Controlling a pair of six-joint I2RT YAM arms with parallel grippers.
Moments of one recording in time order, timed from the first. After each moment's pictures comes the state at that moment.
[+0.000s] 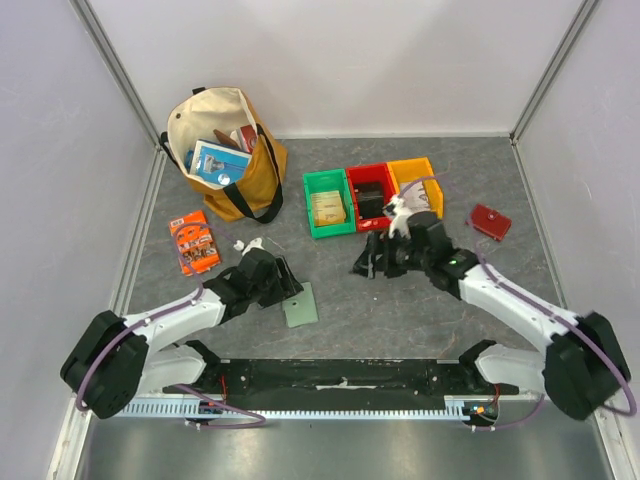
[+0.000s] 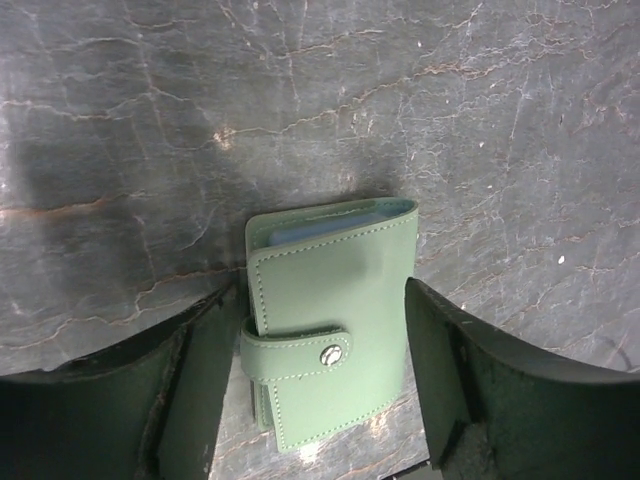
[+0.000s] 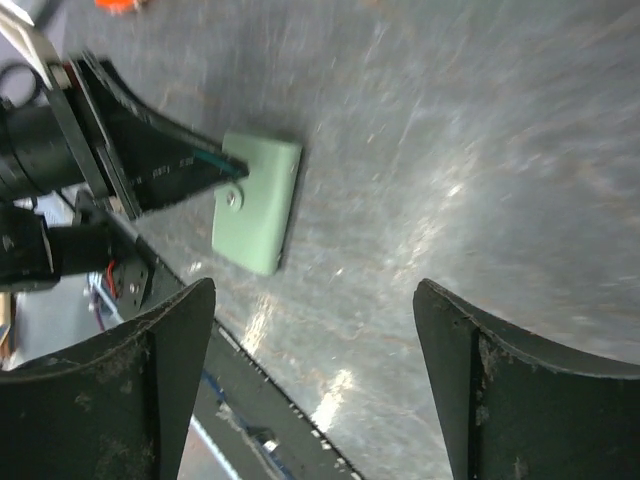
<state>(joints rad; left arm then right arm) -0.64 1.15 0.43 -0.15 -0.05 -0.93 0.51 1.14 0.71 -0.17 -0.41 0.48</state>
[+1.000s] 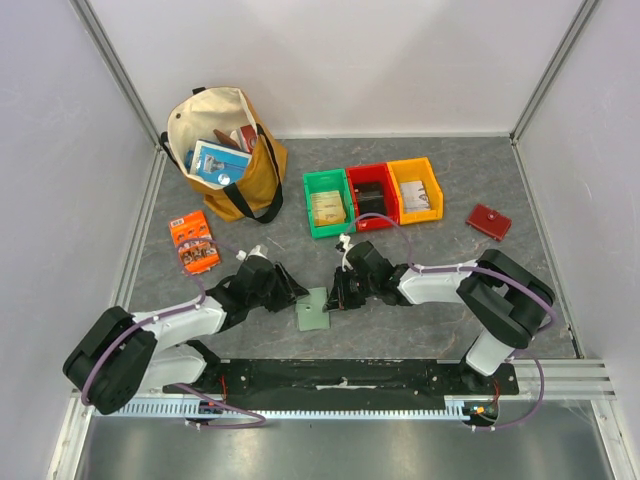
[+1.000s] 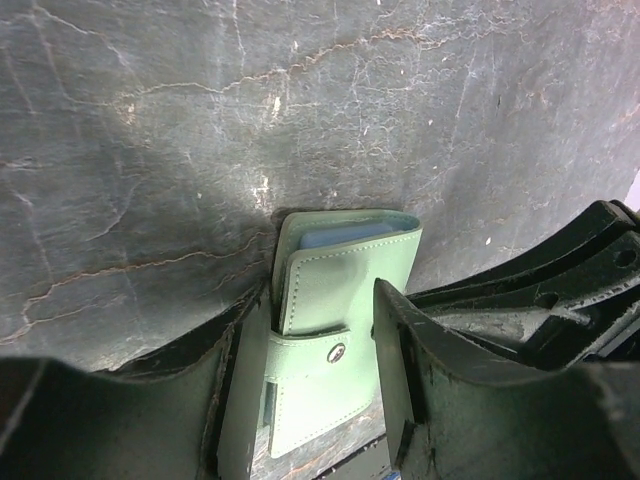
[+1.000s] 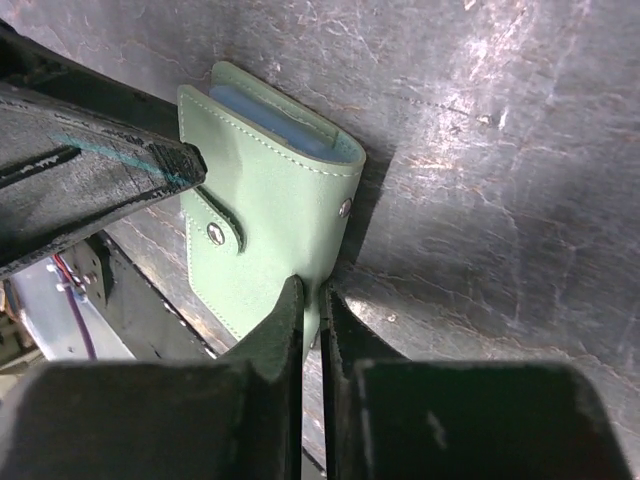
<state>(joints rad) -0.65 1.19 0.32 0.11 0.07 -1.10 0.86 1.66 0.69 0.15 -0.32 0.77</state>
